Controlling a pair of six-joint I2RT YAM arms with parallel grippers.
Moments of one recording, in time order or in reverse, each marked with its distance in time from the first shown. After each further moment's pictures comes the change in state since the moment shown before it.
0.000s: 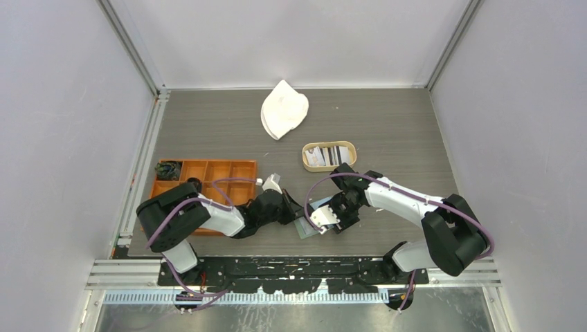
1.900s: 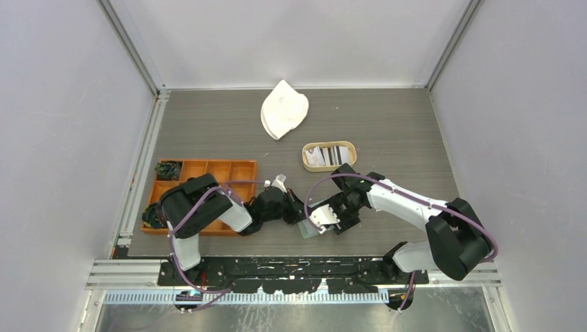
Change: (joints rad) left arm 0.047 0.189 0.042 0.207 0.208 -0.125; right arm 0.006 -0.034 -0.013 0.017 0.014 0.042
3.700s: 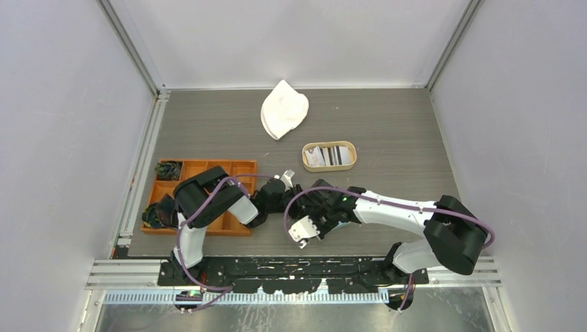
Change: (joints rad) left arm 0.066 0.131 0.098 0.076 0.208 0.028; right arm 0.296 0.026 -0.006 0.208 0.046 0.243
